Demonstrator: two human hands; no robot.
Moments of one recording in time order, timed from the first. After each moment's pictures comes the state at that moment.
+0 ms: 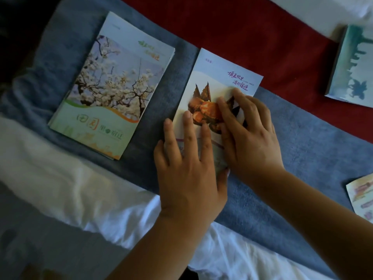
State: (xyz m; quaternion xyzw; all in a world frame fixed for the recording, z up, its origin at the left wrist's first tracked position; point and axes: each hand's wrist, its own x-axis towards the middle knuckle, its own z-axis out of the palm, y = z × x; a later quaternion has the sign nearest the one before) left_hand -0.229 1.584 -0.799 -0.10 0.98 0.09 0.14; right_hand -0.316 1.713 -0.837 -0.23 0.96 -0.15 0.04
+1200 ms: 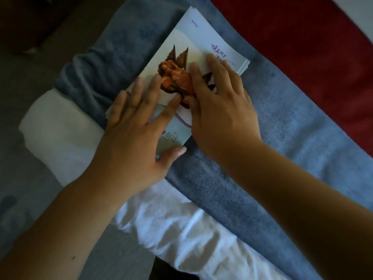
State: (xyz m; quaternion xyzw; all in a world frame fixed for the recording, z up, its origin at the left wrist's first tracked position) left_hand -0.224 1.389 -0.818 -0.06 0.99 0.11 0.11; right_hand -0.343 1.535 -0.817 -0.30 0.94 -0.10 0.13
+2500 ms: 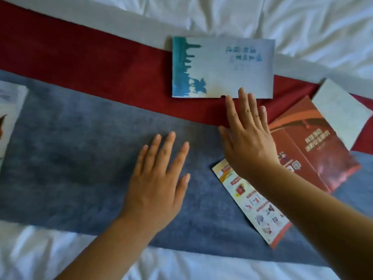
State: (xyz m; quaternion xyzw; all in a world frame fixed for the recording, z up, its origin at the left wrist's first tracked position) left_hand -0.261 1.736 -0.797 0.13 0.97 0.14 0.14; right_hand -0.346 1.958 -0.803 -0.09 0.99 -0.06 0.10
